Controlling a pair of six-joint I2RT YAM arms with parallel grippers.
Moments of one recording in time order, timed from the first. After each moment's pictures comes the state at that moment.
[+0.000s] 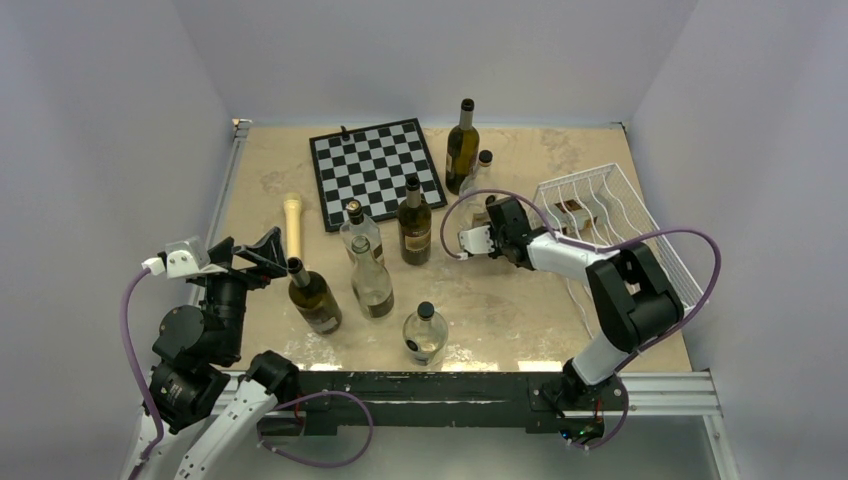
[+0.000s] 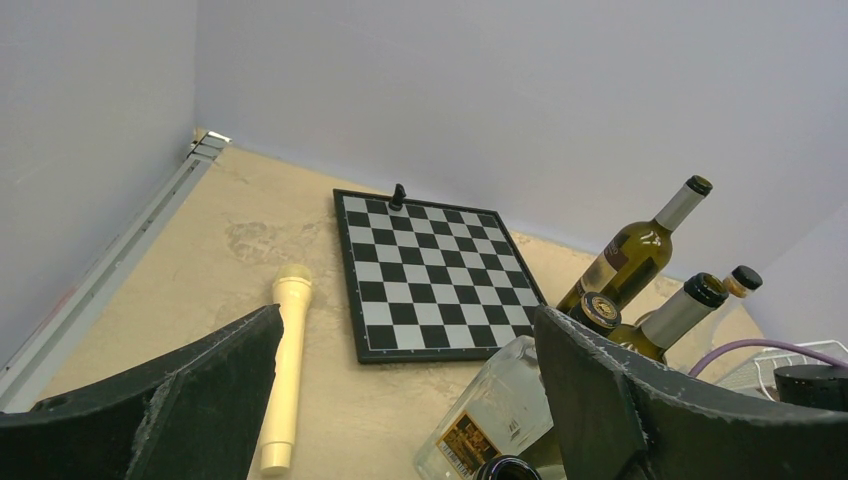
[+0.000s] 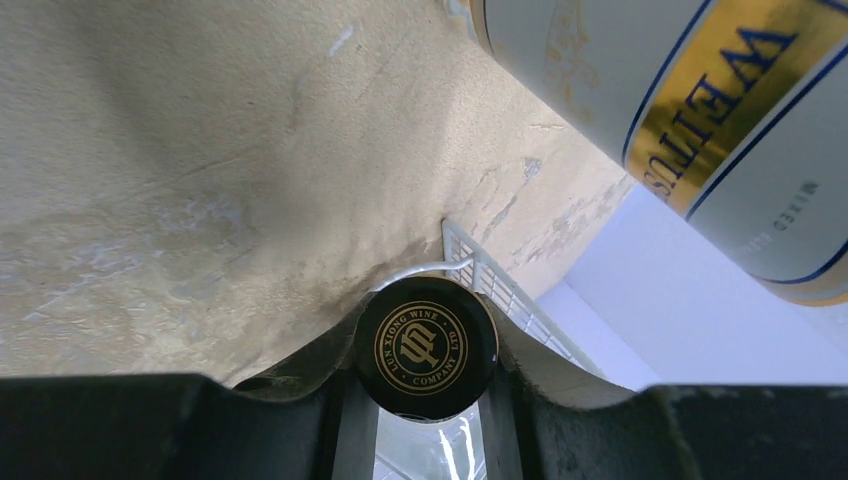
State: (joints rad) left arm -0.51 0.20 0.75 -0.41 -0.57 -0.29; right arm 0.47 1.63 0.84 -0.13 0.36 -1.38
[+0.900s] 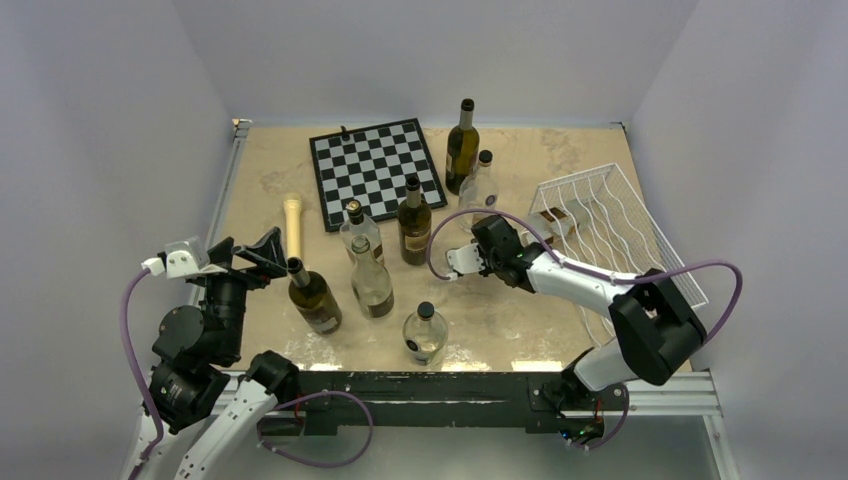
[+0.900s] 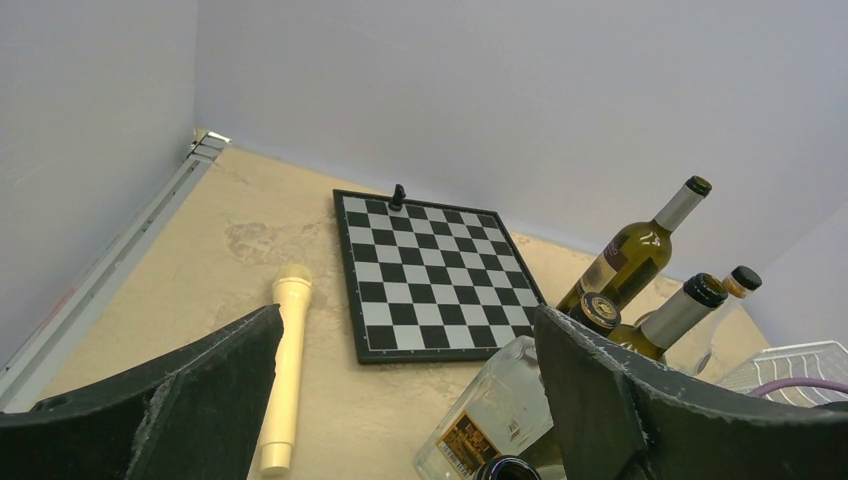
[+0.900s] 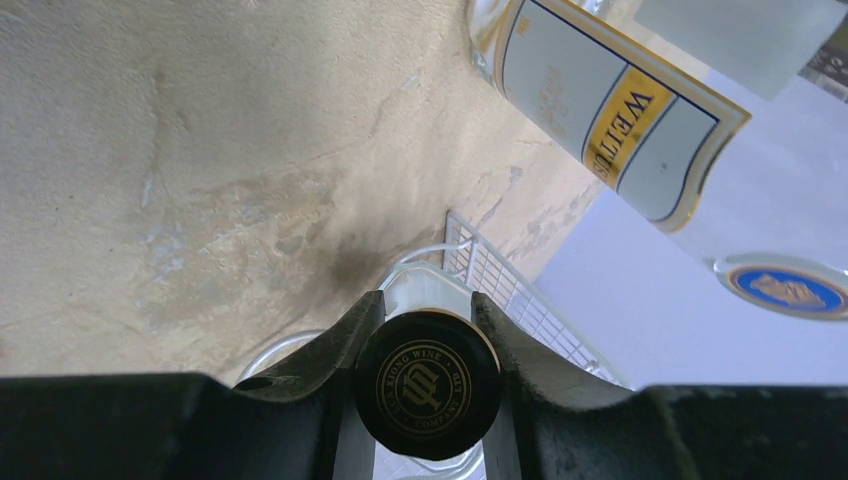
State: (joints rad) left arm -0.51 0.20 0.75 -0.41 -0.57 -0.29; right arm 0.66 1.47 0.78 -0.24 0.43 -1.31
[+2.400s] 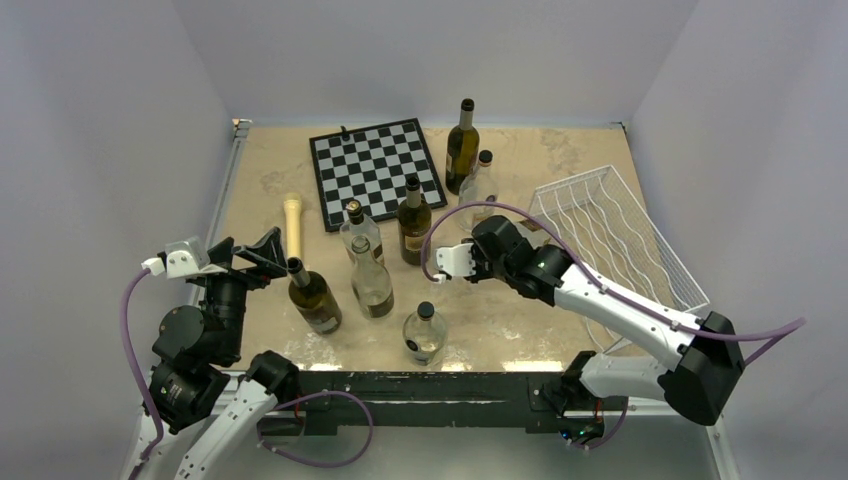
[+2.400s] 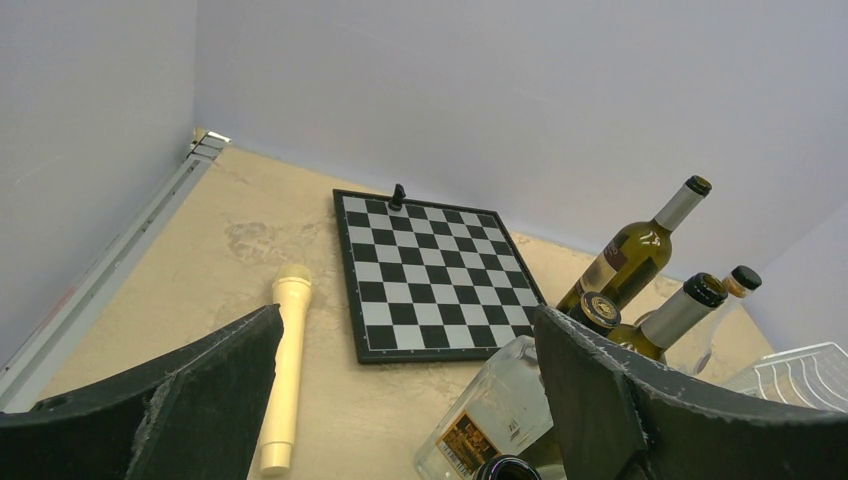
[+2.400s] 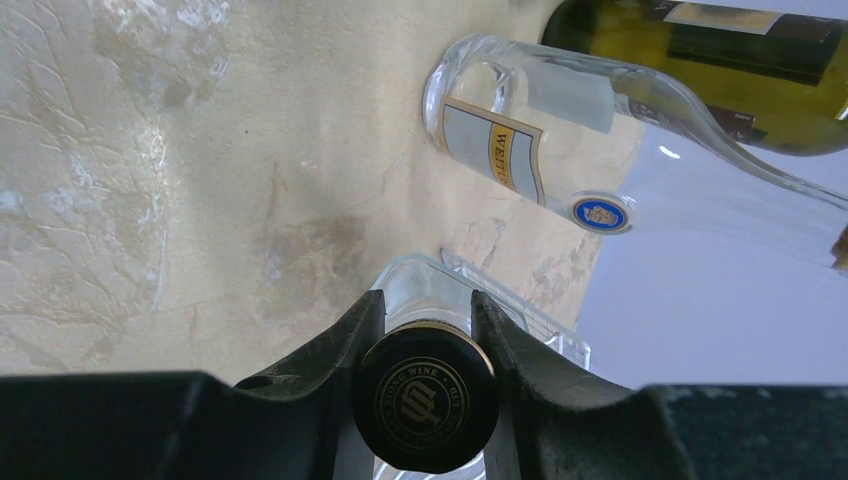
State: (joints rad) left arm -0.51 0.20 0.75 -0.41 -0.57 -0.29; right arm 0.83 1.20 0.91 -0.55 0.28 -1.02
